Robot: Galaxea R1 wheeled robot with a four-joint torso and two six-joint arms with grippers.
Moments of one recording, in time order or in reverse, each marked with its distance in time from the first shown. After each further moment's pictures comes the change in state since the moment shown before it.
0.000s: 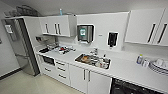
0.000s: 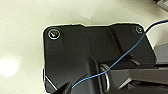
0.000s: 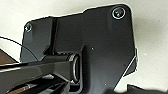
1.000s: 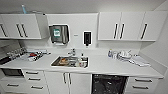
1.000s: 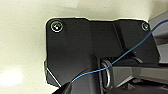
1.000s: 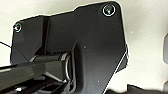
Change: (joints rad) left arm -0.017 0.034 -0.034 -0.060 0.092 0.005; right arm 0.000 0.063 -0.137 0.025 -0.004 0.026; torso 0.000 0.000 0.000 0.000
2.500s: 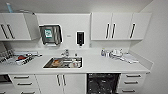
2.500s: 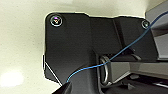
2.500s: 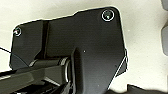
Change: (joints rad) left arm 0.015 0.000 0.001 -0.038 -0.004 0.000; right arm 0.006 -0.003 0.000 -0.002 0.007 0.003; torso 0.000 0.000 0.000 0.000
